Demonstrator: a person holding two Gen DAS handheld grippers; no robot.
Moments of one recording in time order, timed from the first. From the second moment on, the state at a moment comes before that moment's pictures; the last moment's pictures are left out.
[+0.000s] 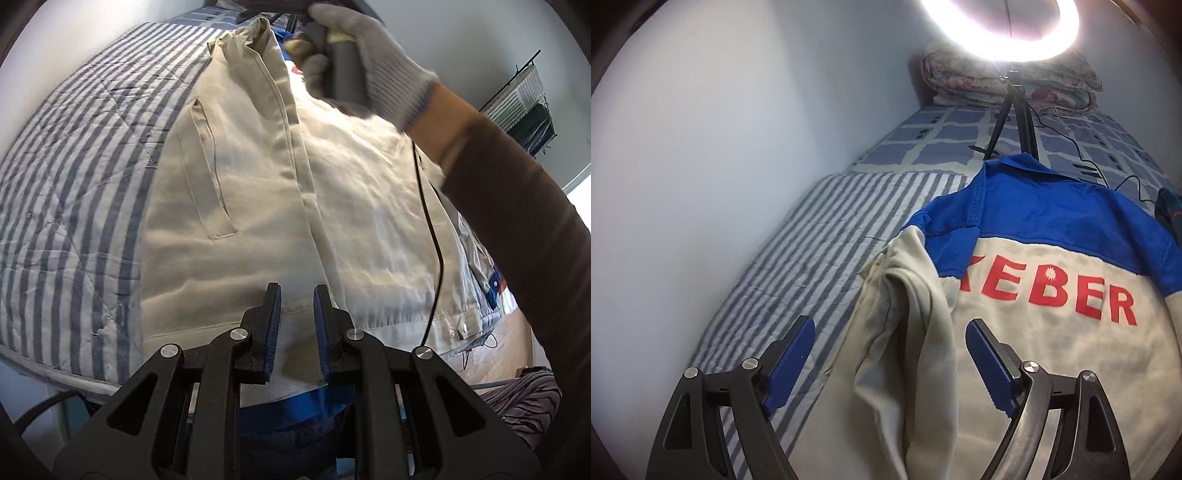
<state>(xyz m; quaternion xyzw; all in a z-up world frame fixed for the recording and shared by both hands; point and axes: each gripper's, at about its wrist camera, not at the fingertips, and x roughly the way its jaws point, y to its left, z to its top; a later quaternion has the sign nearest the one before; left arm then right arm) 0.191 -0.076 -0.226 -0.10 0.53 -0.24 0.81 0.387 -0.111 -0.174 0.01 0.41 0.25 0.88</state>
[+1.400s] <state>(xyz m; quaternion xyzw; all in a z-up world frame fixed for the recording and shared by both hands) 0.176 -0.063 -0.263 -0.02 0.54 -0.24 0.81 0.278 -0.079 -0.253 -0.11 0.44 0.31 0.84</state>
